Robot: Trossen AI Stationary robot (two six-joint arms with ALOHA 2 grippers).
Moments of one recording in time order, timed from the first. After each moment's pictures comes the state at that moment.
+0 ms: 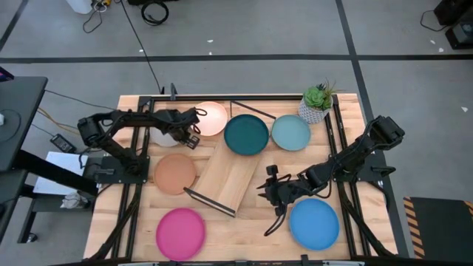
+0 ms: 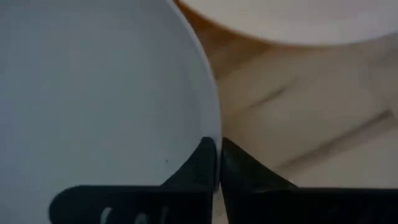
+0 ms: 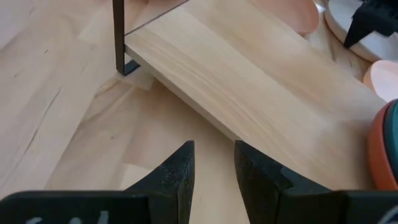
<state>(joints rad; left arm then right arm) 0.54 1.55 0.73 -0.59 -0.12 -0.45 0.48 1.55 0.74 0.07 0.43 -0.03</state>
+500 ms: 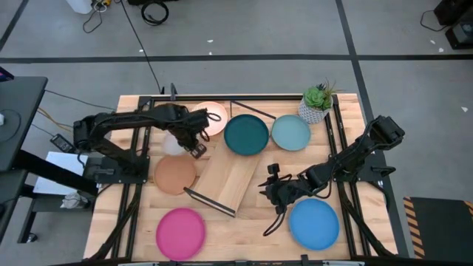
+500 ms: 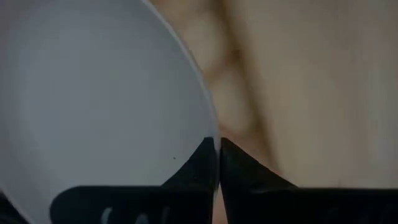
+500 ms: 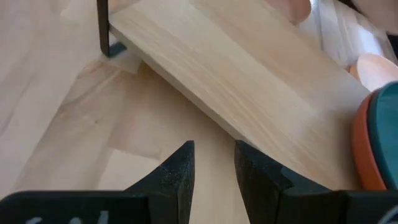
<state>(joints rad) 0.26 1.46 1.20 -1.12 0.09 -0.49 0.48 1.55 0.74 0.02 0.47 -0.05</state>
